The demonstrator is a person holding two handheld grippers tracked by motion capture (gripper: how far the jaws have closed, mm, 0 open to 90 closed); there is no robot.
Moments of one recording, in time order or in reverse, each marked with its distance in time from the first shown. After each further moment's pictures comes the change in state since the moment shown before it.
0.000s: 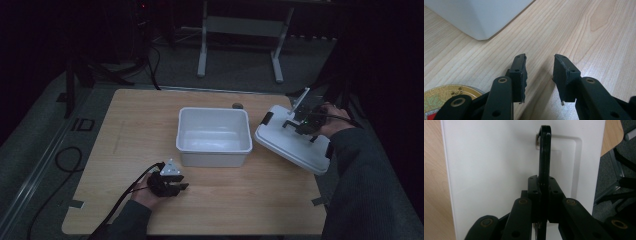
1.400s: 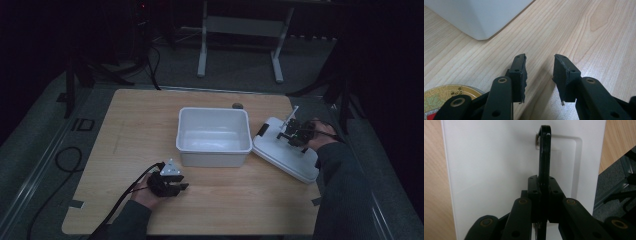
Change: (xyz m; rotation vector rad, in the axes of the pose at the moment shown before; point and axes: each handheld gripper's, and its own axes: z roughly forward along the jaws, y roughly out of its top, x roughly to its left) left arm 0.000 0.000 0.000 0.002 -0.002 0.000; right arm 0.013 -0.008 0.076 0.016 -0.005 0.028
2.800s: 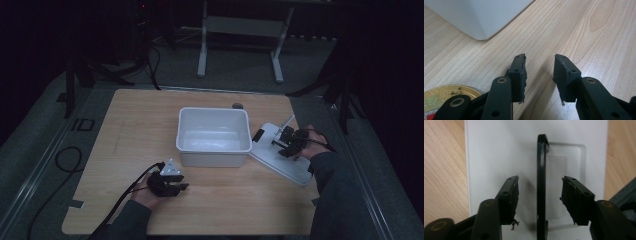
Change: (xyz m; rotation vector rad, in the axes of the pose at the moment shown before) left arm 0.000 0.000 0.000 -0.001 0.000 0.001; right arm 0.016 -0.004 0.030 -0.077 0.032 0.026
